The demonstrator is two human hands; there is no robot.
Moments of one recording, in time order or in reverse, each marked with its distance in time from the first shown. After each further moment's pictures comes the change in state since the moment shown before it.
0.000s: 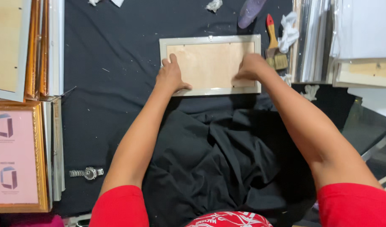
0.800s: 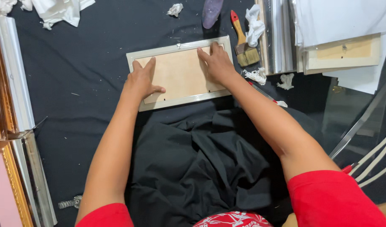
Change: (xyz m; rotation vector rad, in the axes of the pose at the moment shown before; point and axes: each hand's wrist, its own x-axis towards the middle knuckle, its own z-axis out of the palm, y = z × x) left_hand -0.010 0.020 -0.042 0.082 -0.042 0.216; right_hand 0.022 0.006 0.042 0.115 0.672 -0.247
